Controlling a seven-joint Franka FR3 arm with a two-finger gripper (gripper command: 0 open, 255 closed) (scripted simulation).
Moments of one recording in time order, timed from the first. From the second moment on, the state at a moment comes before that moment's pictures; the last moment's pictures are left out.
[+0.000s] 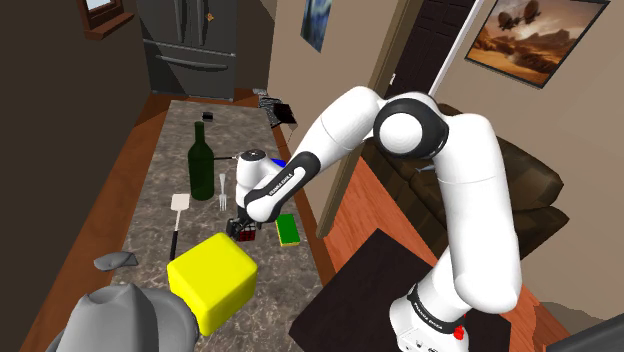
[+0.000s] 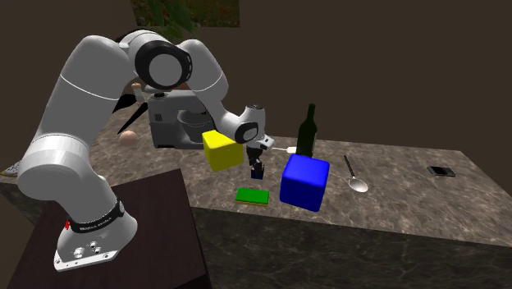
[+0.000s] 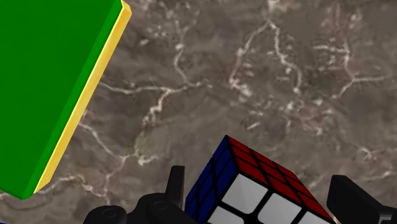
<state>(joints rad) 0.10 0.69 0.13 -1.99 -0.18 2.64 0.47</state>
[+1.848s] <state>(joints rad) 0.08 0.55 0.15 -2.03 -0.15 2.54 0.46</state>
